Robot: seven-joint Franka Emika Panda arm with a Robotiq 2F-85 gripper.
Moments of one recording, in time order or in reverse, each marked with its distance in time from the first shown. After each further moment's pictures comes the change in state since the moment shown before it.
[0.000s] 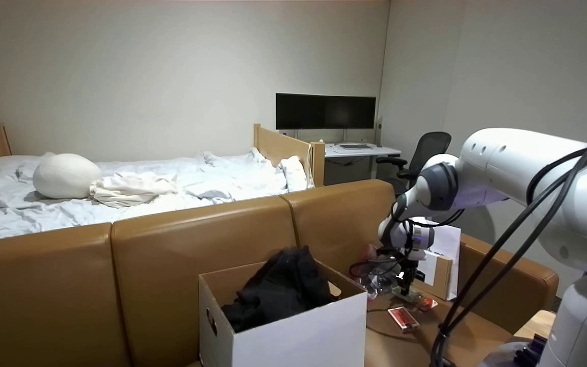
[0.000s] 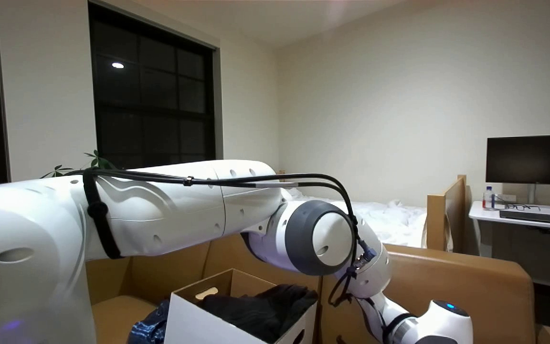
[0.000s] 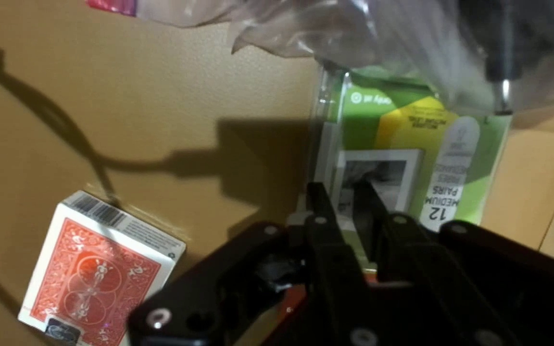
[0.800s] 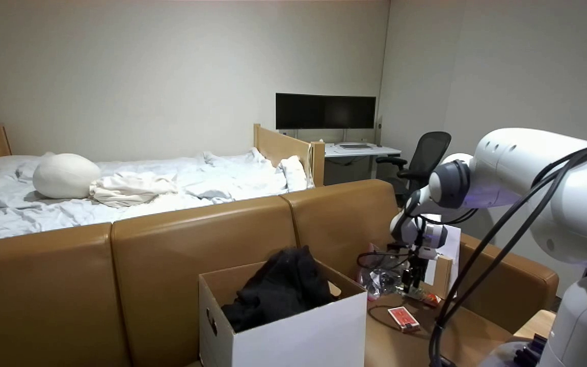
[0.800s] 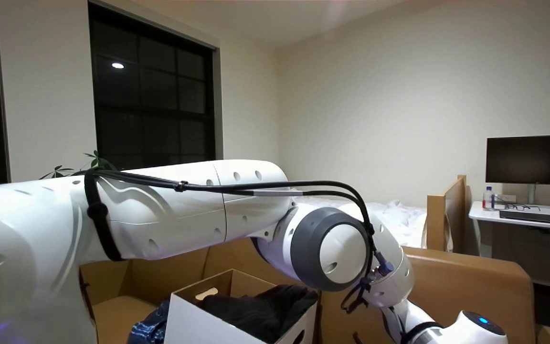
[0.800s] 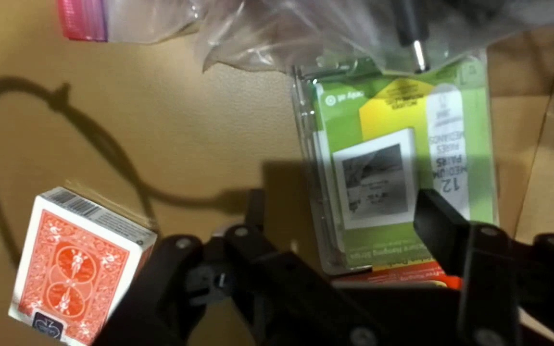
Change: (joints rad) arm -0.114 -0.001 0.064 0.030 0.051 -0.013 -0.055
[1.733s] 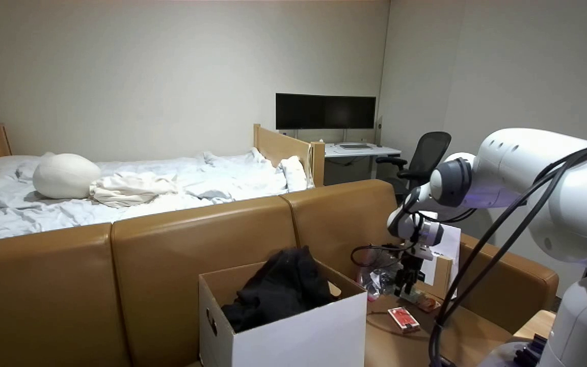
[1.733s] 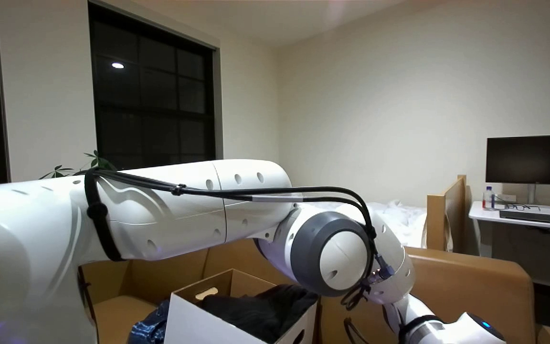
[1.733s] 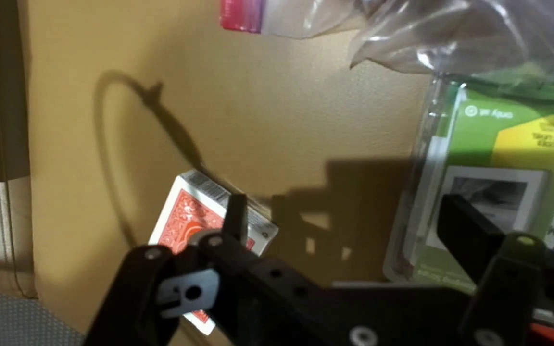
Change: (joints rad) arm -0.022 0.000 0.065 0.029 0.010 -0.223 -0.061
